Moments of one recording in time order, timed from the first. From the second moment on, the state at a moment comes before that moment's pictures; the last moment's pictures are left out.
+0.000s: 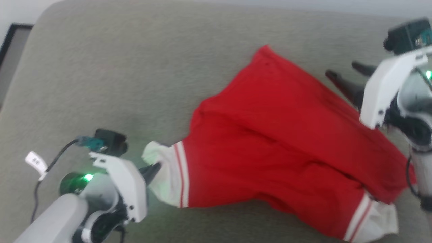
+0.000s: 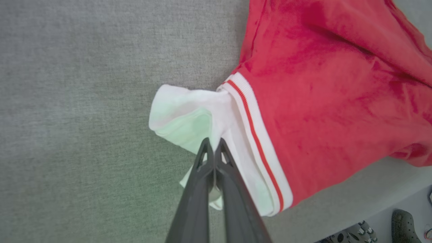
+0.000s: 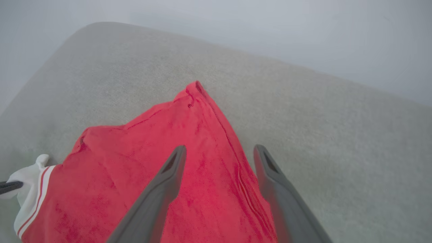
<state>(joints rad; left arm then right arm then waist) -0.33 0.63 -0.55 -0.09 -0.96 0.19 0.51 -0.62 -0.33 0.11 0.04 0.56 0.13 0.83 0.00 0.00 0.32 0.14</state>
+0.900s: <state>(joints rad) -0.50 0.43 -0.65 0.12 -0.93 0.06 0.46 -1.09 -0.51 0.64 0.69 0.74 0.13 0.91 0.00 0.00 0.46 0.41</state>
